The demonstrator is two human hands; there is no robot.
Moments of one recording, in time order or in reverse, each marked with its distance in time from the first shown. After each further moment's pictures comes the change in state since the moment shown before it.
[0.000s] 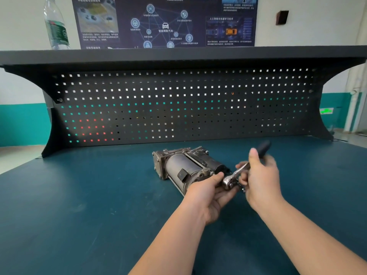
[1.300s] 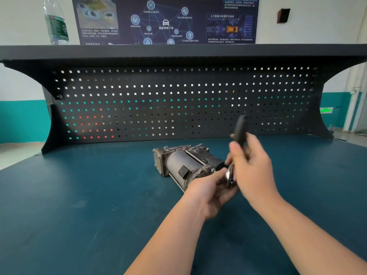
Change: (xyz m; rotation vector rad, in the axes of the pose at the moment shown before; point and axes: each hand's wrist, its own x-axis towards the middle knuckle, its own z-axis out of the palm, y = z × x) left_hand -0.001 0.002 0.000 0.056 -0.037 -0.020; right_hand -0.018 -0.009 0.005 -0.491 -0.294 -0.542
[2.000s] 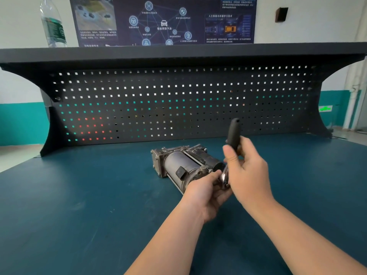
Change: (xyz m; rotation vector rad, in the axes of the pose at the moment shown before) left_hand 0.002 -0.005 -0.002 -0.041 0.024 0.039; right_hand -0.006 0.006 0.002 -0.171 0.079 -0.108
